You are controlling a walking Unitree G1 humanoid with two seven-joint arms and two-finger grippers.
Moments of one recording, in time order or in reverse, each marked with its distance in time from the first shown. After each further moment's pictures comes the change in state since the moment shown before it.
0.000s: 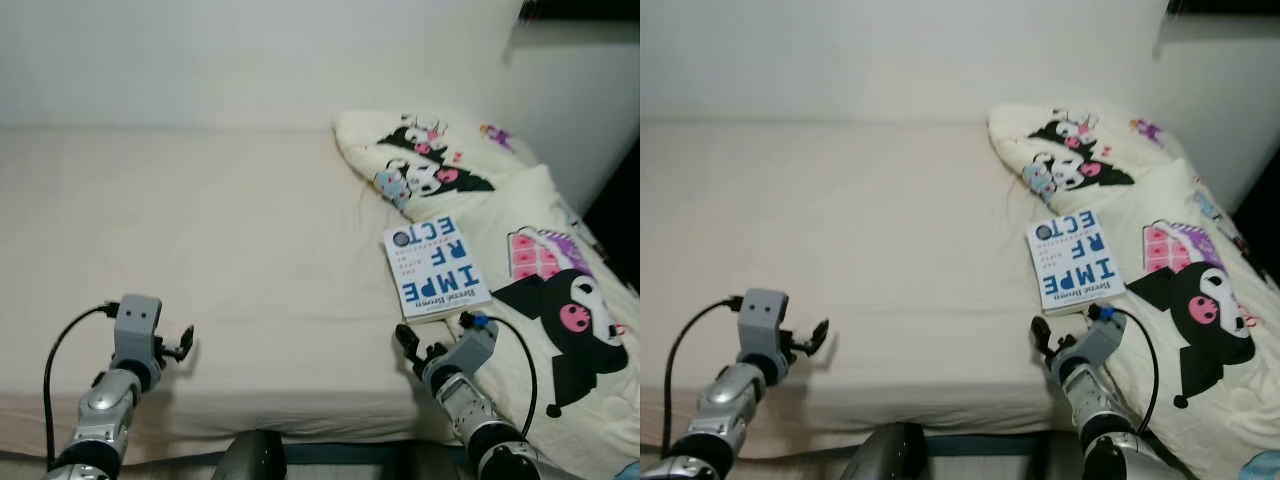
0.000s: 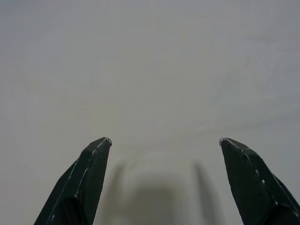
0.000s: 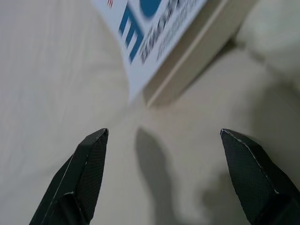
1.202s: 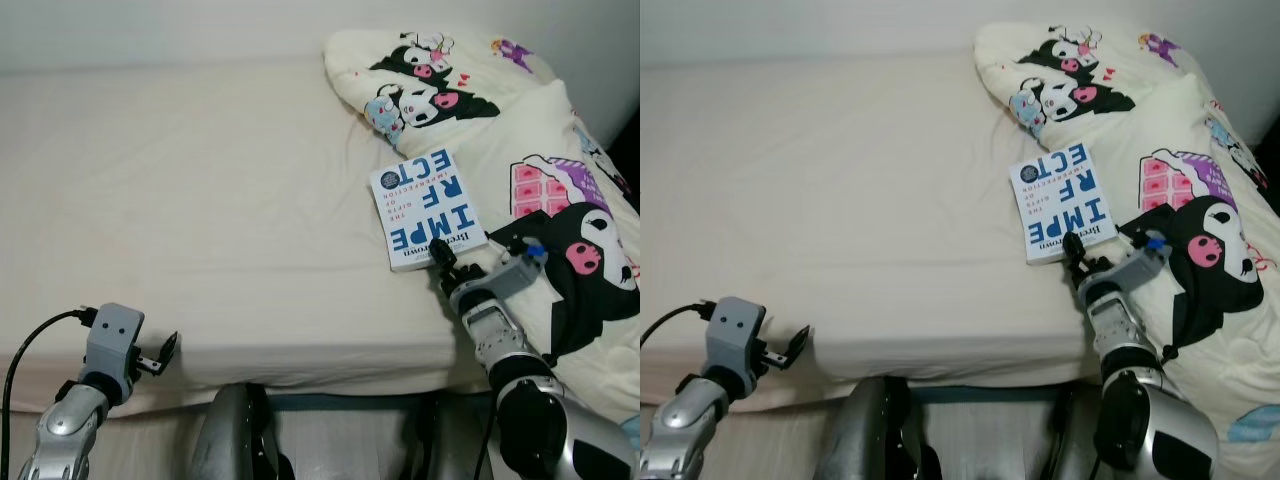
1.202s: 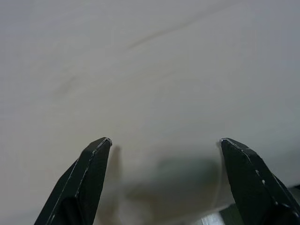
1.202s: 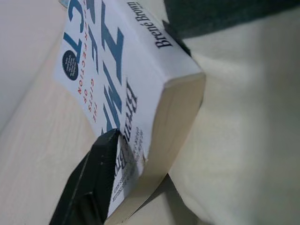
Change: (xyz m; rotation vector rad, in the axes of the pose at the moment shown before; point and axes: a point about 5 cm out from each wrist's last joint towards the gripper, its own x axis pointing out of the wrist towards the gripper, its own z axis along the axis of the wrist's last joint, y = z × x) left arm -0.039 0.009 0.000 0.124 -0.006 -0.065; right arm 0.012 0.047 0.097 0.045 -0.281 0.226
